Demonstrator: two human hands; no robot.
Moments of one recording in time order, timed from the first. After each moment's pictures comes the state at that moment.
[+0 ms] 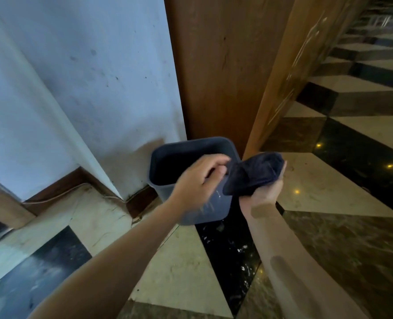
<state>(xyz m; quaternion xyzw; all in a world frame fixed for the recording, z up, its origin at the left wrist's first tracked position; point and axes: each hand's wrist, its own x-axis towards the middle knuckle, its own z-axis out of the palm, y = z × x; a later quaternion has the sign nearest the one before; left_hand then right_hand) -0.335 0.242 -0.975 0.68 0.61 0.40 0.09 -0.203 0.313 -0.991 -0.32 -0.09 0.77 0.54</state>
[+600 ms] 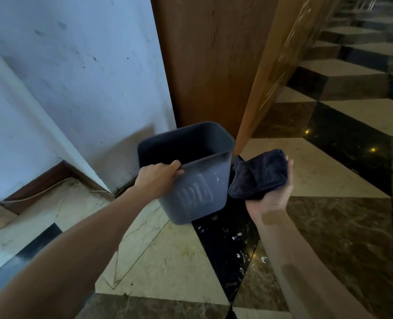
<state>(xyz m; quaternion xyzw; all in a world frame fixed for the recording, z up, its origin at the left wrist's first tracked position) -0.417 0.242 -1.021 0.65 0.76 0.01 -0.03 -0.169 0.303 -1.024 -0.25 -0.11 0.76 0.59</state>
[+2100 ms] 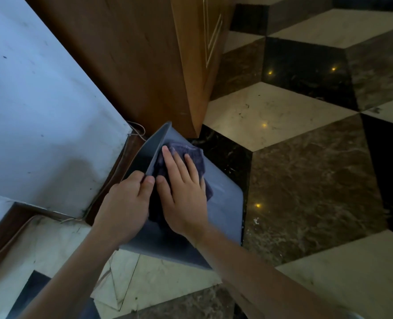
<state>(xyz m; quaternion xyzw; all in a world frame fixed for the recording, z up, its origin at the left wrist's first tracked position) -0.338 0.221 -0.997 0.60 0.76 0.19 0.14 -0.231 0.253 -1.077 -0.49 -0.70 0.37 0.37</state>
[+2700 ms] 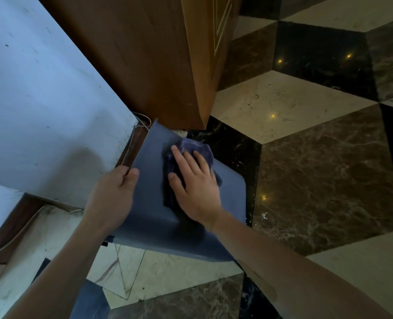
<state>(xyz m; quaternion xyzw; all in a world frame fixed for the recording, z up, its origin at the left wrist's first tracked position) -0.371 0.223 -1.001 0.56 0.80 0.18 0.11 -0.226 0.276 -1.110 -0.48 -0.74 0.35 0.30</state>
